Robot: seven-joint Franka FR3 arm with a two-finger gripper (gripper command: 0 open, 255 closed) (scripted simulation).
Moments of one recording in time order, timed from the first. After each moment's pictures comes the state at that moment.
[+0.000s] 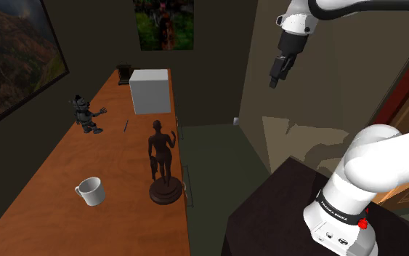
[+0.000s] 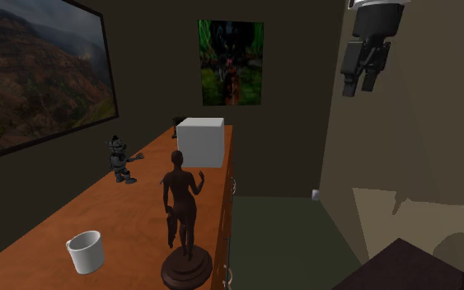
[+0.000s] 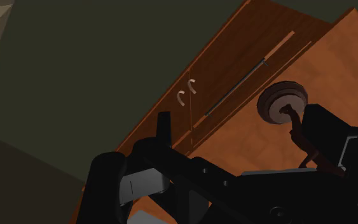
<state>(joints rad) 0.02 -0.83 -0.04 -2.42 -0.09 1.70 -0.15</state>
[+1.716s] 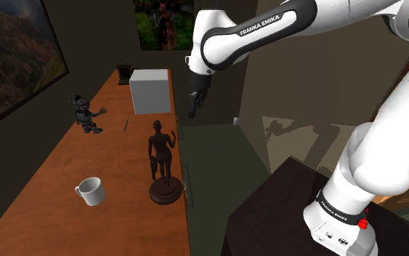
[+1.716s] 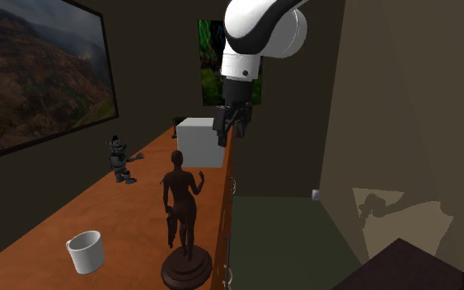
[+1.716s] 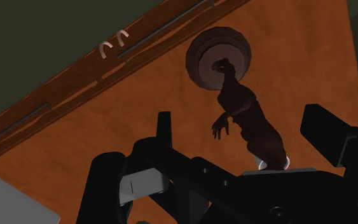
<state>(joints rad) 0.22 -0.08 0.10 -2.13 0.04 2.17 -0.19</state>
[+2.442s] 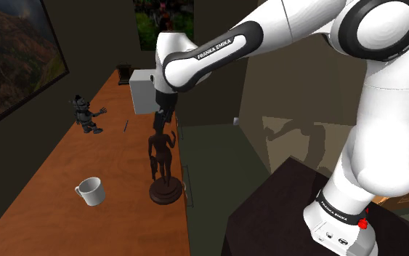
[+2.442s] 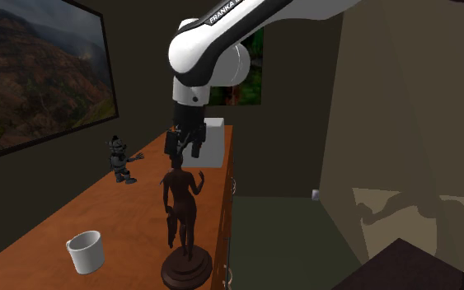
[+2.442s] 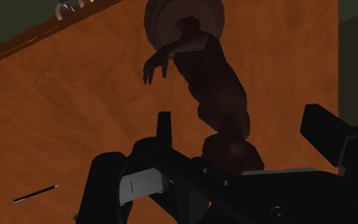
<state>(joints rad) 0.29 0.25 0.17 -1.87 0.02 2.25 -0.20</state>
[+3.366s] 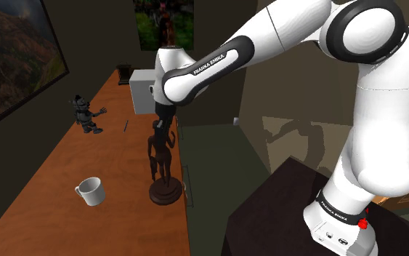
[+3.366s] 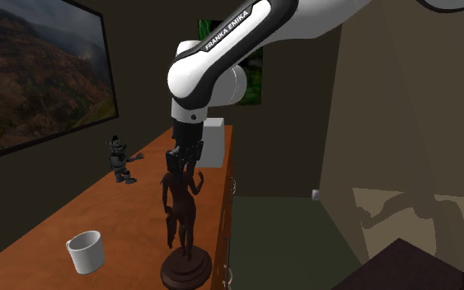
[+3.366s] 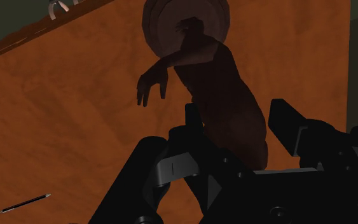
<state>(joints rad) 0.30 0.31 0.17 -1.89 0.01 2.33 -0.20</state>
